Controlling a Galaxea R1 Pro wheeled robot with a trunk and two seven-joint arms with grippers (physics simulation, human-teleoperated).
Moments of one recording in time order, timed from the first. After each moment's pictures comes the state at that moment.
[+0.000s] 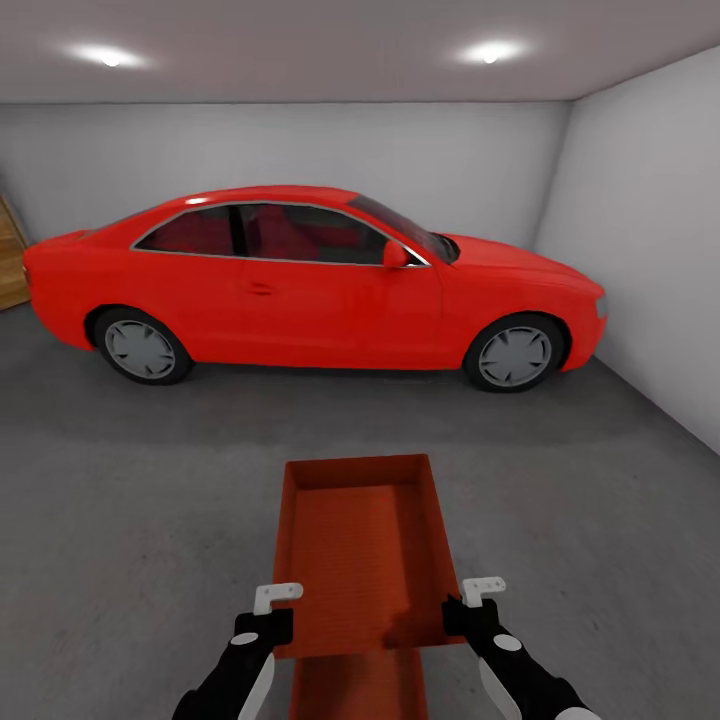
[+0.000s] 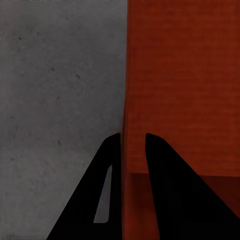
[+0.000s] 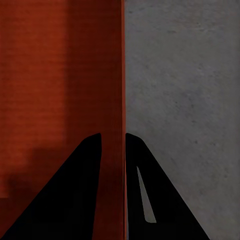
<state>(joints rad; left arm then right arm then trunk) -0.41 -0.17 0.08 -0.60 -0.08 0.18 0.19 -0.51 0.01 0.18 -0.38 -0.13 -0.09 -0.02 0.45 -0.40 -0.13</state>
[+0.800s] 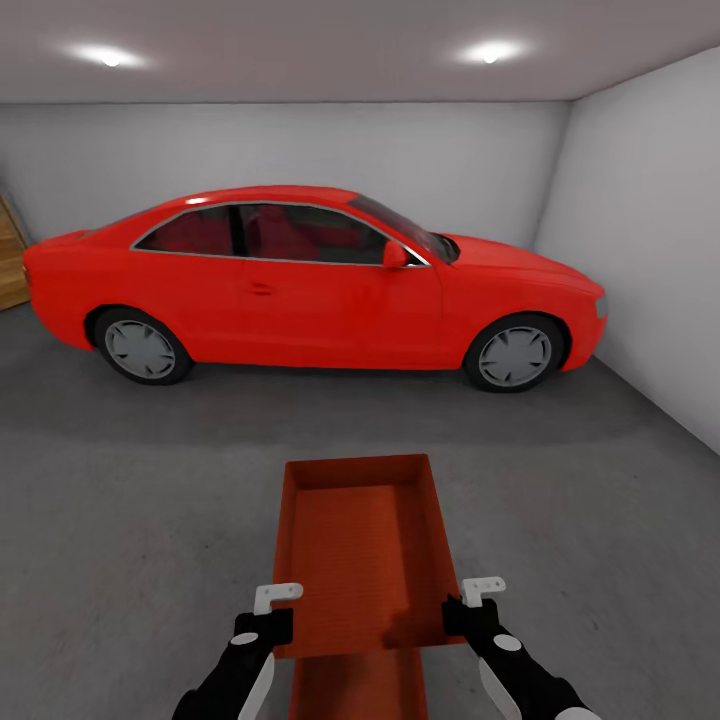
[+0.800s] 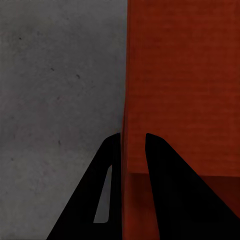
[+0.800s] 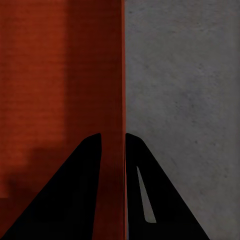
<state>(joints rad) -0.41 -0.17 0.08 -0.60 -0.08 0.18 0.19 -0.51 0.01 0.18 -0.38 -0.13 -0.09 -0.02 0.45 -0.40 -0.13</state>
